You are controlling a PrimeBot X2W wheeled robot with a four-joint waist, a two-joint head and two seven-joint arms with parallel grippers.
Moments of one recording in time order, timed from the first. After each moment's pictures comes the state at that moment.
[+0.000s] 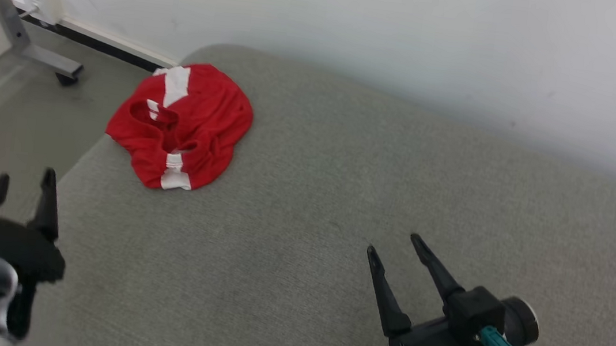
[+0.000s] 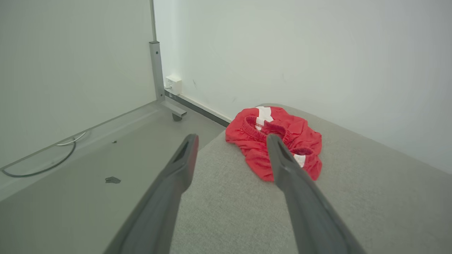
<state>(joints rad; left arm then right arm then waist) -0.40 0.20 0.15 0.52 -0.28 -0.11 -0.08 -0.19 -0.05 0.29 0.24 0.08 0.13 -0.14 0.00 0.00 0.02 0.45</state>
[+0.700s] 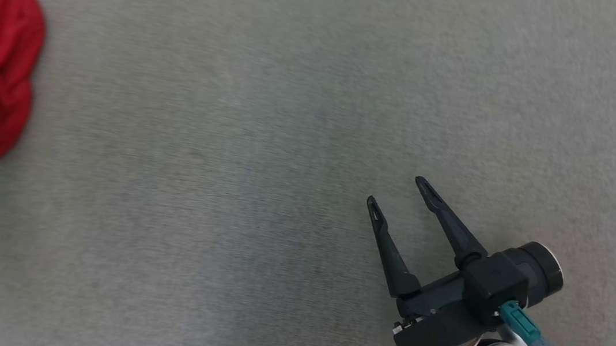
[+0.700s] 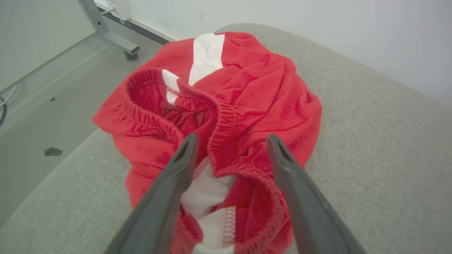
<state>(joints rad) -0.83 0.33 0.24 0.85 -0.38 -0.01 0.09 -0.29 -0.13 0.36 0.02 0.07 0.13 -0.07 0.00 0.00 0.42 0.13</state>
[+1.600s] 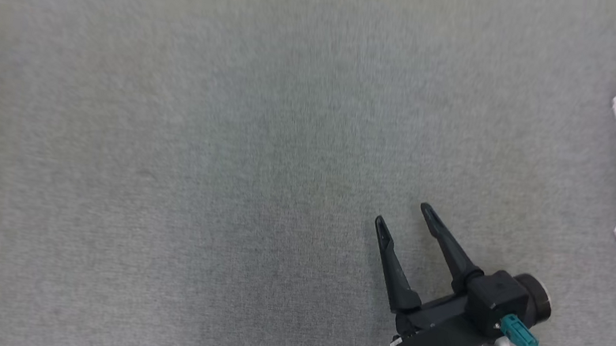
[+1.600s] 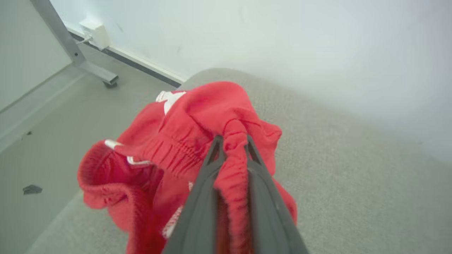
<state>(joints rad) -0.89 0.47 0.27 0.85 -0.45 -0.04 0.22 -0.25 -0.08 0.31 0.13 0.12 0.13 -0.14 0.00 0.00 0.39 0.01</state>
